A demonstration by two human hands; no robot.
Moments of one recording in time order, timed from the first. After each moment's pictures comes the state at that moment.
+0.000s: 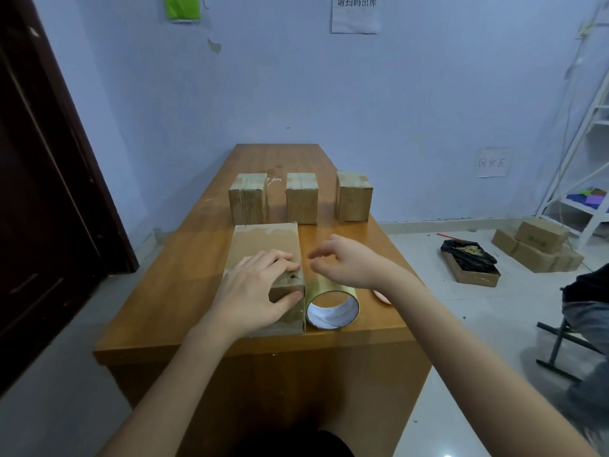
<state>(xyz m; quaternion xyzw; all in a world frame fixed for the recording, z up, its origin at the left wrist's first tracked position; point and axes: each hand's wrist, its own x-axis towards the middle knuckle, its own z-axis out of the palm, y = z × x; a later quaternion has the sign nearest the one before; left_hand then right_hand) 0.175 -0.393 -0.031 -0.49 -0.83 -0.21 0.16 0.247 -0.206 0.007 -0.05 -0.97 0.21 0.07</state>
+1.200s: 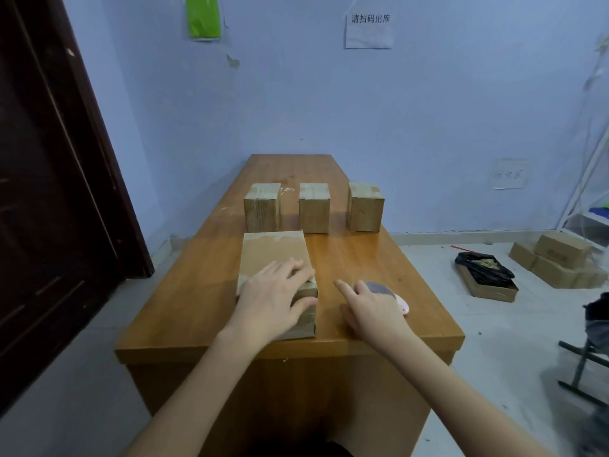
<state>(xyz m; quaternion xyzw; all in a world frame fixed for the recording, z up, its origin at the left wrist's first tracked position) 0.185 -0.384 -0.034 -0.45 -0.86 -0.12 0.22 0.270 -0.201 -0.072 -0.11 -0.98 -0.05 0.12</state>
